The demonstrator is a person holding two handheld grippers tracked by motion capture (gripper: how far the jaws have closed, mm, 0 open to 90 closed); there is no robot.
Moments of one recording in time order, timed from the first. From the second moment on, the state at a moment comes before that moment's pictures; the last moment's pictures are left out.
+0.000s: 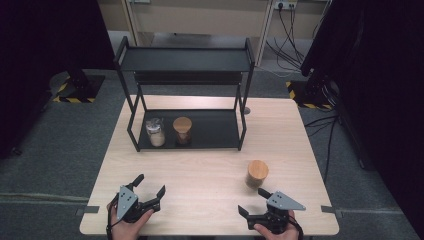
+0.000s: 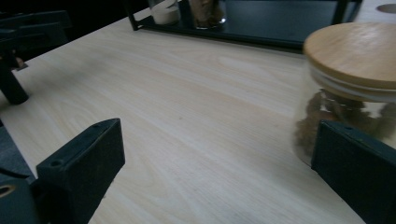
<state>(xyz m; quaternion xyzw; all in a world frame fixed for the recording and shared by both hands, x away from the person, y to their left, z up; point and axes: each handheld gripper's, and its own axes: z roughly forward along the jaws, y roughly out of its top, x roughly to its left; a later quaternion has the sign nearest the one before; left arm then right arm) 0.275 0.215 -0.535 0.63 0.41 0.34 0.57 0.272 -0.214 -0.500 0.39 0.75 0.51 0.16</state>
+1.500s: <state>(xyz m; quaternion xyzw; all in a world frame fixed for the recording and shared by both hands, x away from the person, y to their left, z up) 0.274 0.214 -0.535 0.63 0.41 0.35 0.56 0.316 -0.237 -0.499 0.44 0.72 0.47 0.26</state>
